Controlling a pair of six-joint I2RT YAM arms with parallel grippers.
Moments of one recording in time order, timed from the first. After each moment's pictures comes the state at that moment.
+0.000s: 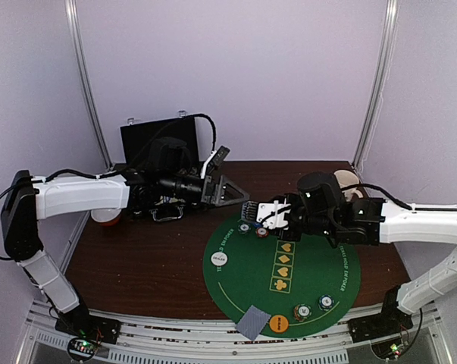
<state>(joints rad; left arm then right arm) -0.79 1.65 1.21 0.08 0.75 -0.59 1.00 1.29 0.92 -0.16 0.23 -0.77</state>
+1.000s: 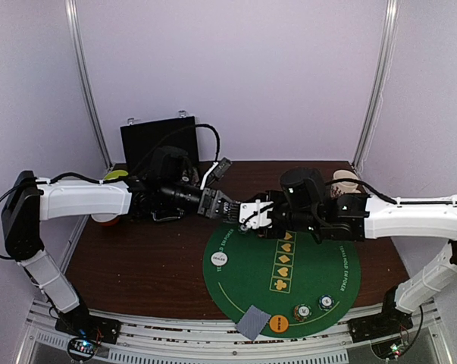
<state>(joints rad) -0.80 1.65 1.14 0.10 0.83 -0.52 1.03 1.41 1.03 -0.11 0.19 -0.83</state>
